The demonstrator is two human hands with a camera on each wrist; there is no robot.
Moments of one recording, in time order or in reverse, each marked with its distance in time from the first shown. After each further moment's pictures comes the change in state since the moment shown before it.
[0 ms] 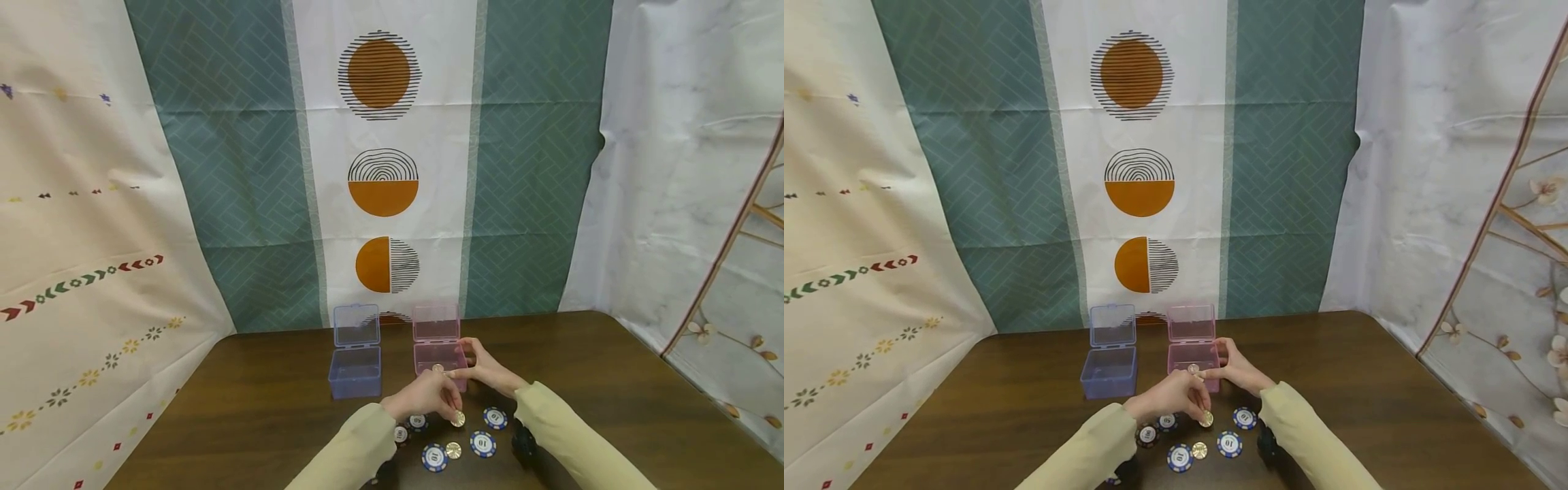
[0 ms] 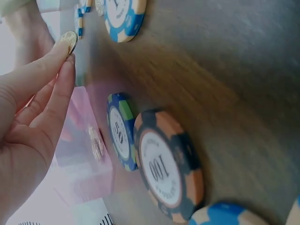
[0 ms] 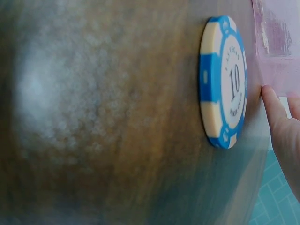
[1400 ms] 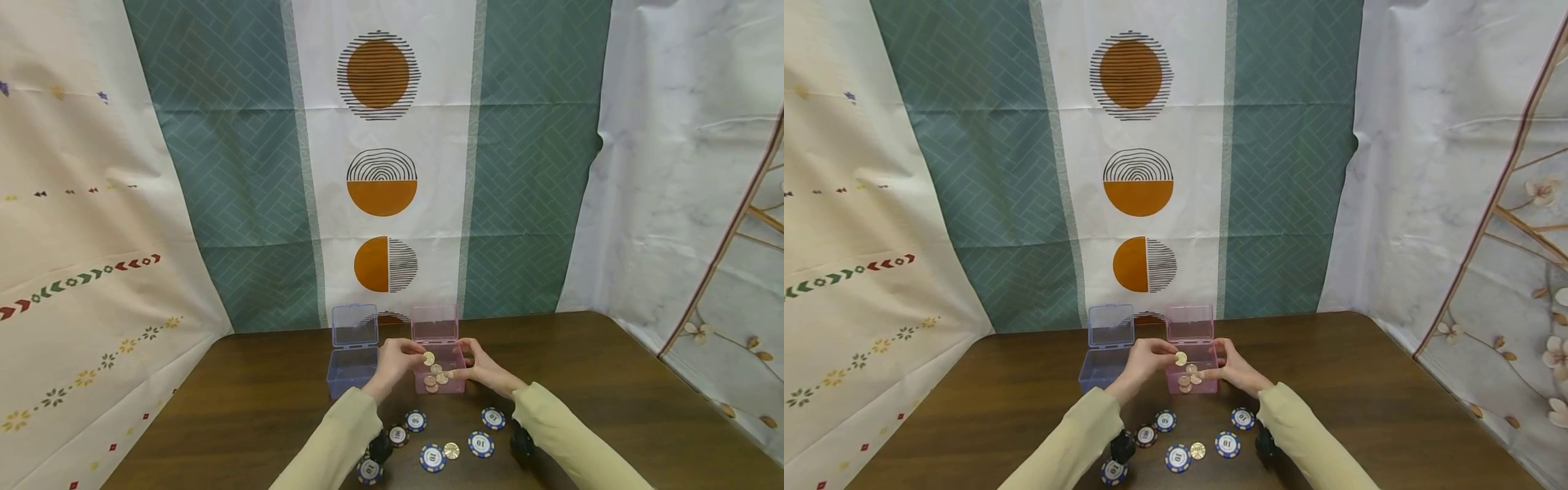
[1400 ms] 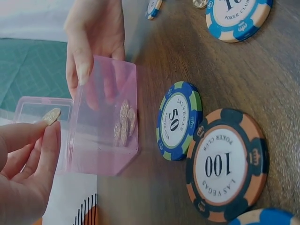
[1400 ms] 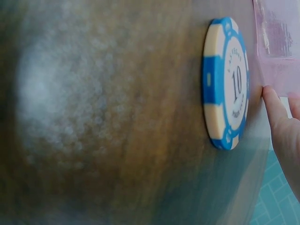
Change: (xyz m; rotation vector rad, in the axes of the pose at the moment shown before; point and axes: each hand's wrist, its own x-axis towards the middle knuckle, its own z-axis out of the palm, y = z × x) left_hand -0.001 -0.016 -0.038 -0.211 0.675 -0.245; right_hand 0.002 -0.002 0.003 0.037 0.020 0.040
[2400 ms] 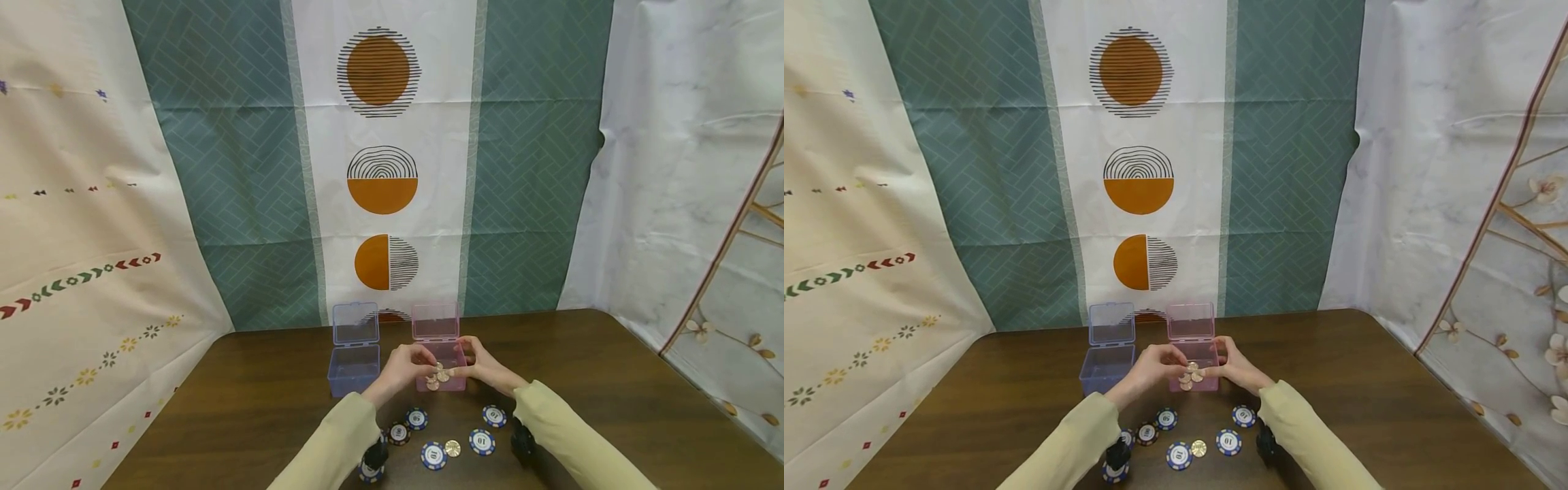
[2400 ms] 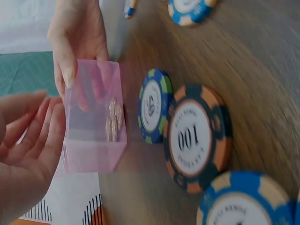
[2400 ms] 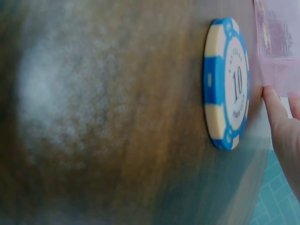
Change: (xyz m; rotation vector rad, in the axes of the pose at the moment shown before) left_hand -0.010 0.000 0.001 -0.027 -0.281 0.070; right_hand 0.000 0.003 -0.001 -0.047 0.014 0.033
